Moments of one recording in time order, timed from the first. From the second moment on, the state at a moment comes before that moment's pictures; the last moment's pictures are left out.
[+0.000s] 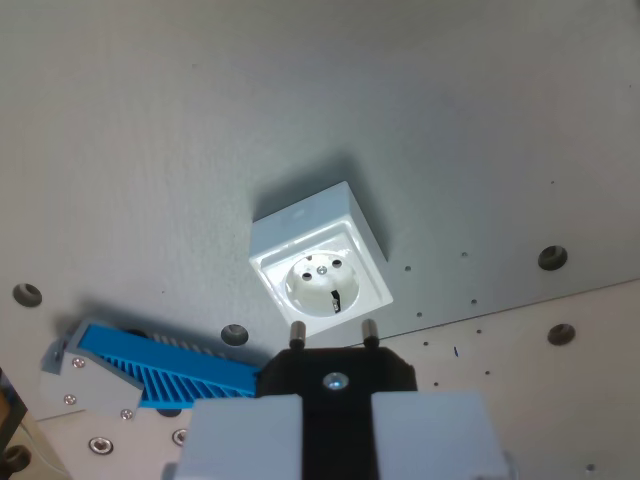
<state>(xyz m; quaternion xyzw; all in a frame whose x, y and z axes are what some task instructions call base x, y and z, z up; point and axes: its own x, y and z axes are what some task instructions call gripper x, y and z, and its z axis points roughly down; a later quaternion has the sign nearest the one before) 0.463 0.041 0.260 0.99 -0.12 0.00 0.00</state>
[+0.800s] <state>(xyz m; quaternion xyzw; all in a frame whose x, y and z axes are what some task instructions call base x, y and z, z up) 0.462 0.041 0.260 0.99 -0.12 0.00 0.00</state>
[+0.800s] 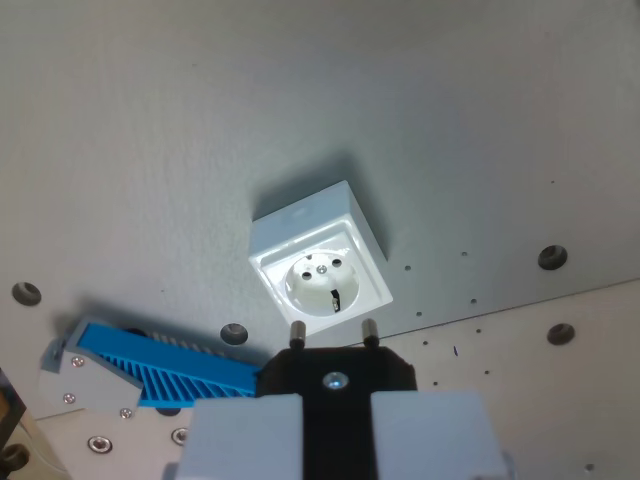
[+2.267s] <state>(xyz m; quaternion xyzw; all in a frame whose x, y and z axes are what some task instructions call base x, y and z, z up) 0.437 0.048 0.210 1.00 -0.05 -0.01 0.00</state>
